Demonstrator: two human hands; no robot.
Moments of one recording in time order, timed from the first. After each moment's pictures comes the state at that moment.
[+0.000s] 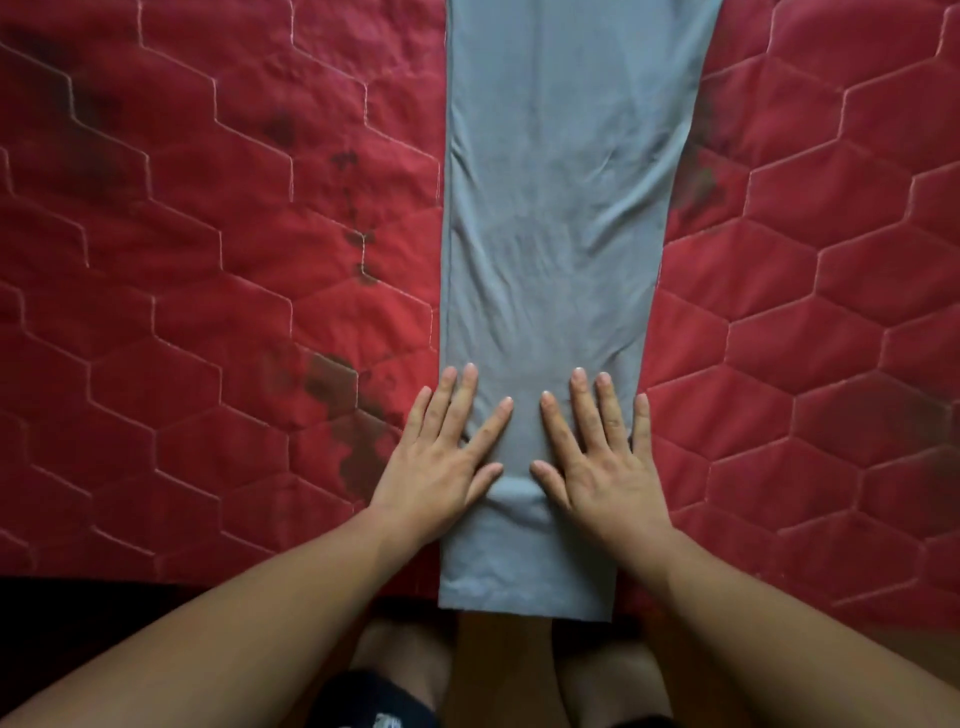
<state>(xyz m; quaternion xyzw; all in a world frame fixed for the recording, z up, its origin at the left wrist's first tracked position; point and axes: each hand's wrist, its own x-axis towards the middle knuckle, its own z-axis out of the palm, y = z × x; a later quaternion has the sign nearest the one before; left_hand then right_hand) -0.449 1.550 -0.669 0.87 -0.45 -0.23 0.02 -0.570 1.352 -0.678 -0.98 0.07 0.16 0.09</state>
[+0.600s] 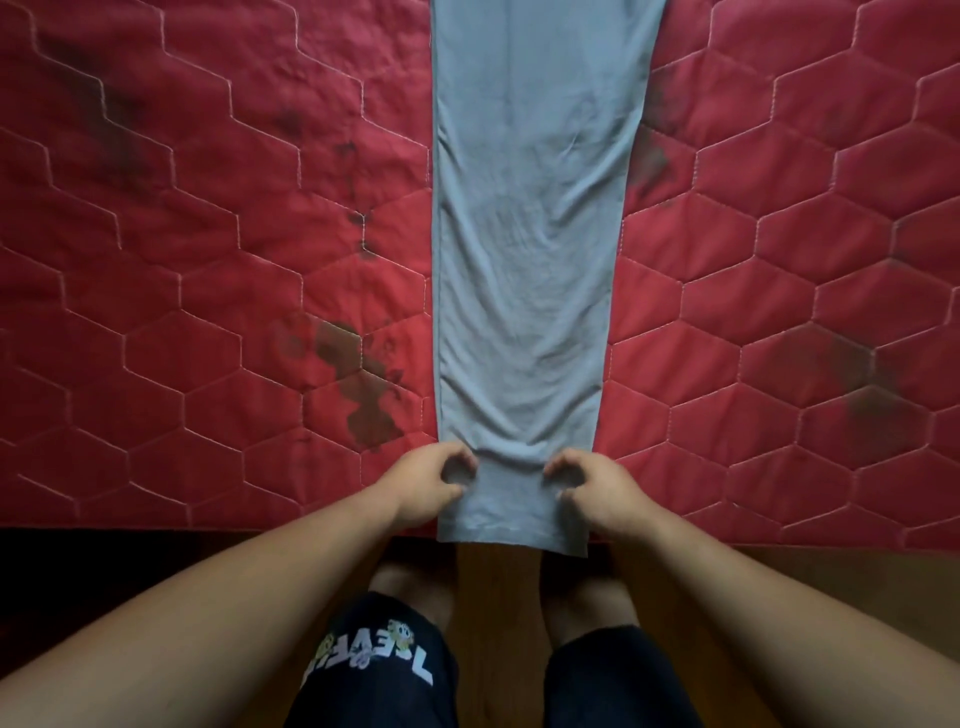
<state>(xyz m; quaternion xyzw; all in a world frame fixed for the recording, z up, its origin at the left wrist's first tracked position) -0.474 1.570 -0.613 0.75 -0.14 -0.60 0.22 -0.609 1.355 -0.616 -0.68 0.35 0.41 0.50</state>
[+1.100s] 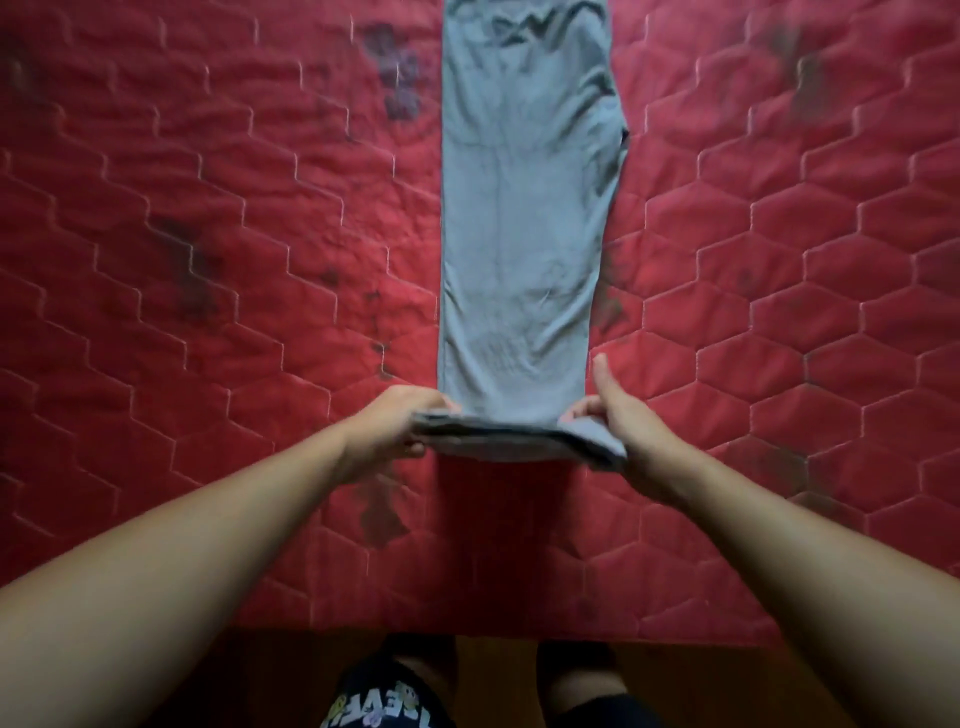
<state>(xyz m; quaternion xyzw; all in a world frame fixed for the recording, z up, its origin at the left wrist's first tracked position) -0.314 1.488 -0.507 0.73 -0.01 -0.56 0.40 -0.451 1.256 -0.514 -0.55 0.46 0.25 0.65</state>
